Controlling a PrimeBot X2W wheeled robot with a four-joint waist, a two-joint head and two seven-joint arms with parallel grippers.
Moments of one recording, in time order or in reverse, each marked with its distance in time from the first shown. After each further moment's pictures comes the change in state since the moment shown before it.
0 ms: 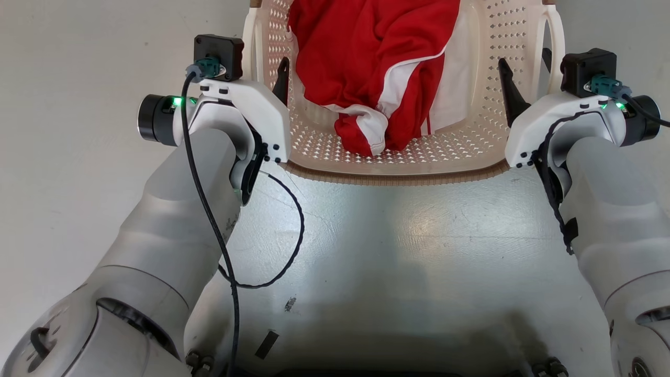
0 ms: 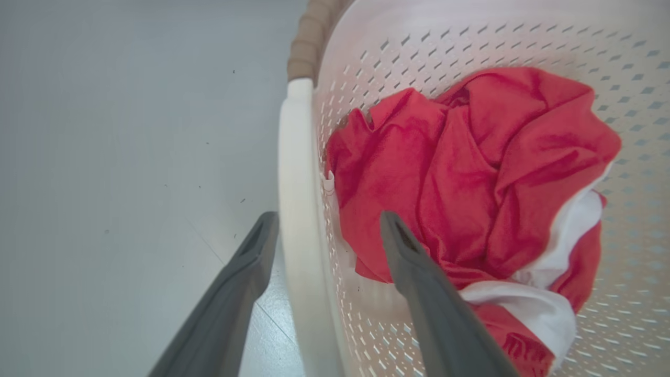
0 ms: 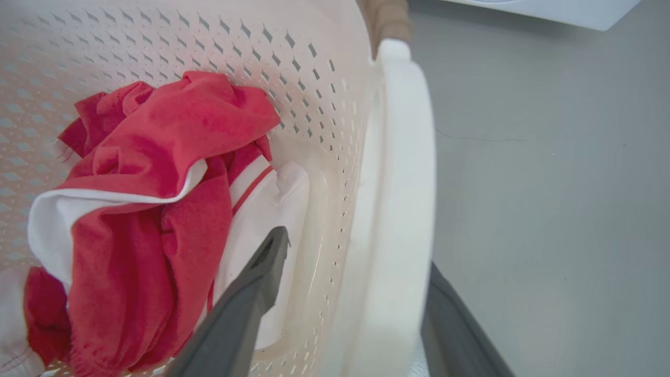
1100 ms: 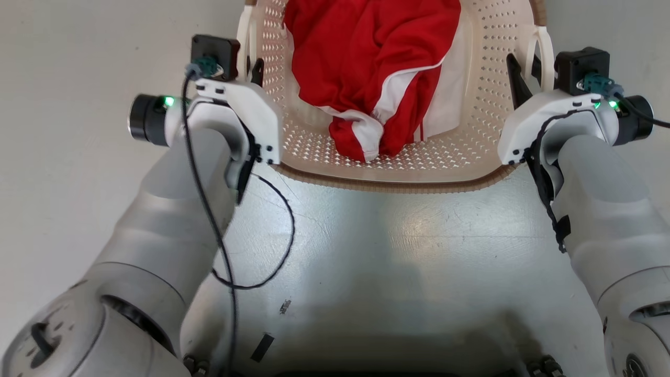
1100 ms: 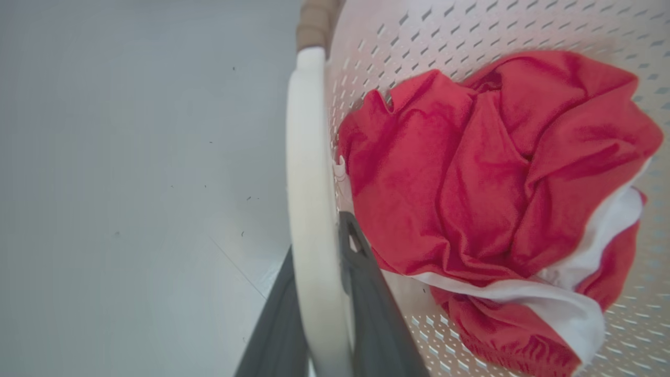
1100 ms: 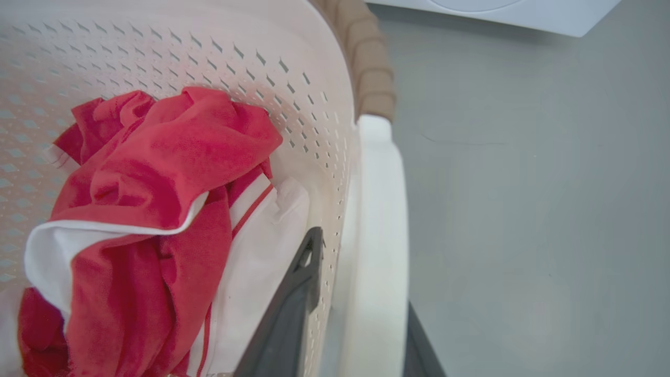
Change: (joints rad) left arm -0.023 0.003 -0.088 0.044 -0.043 0.012 0.003; right arm -0.018 0.019 0.006 0.030 -0.002 -0.002 -0.009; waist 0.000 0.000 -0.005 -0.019
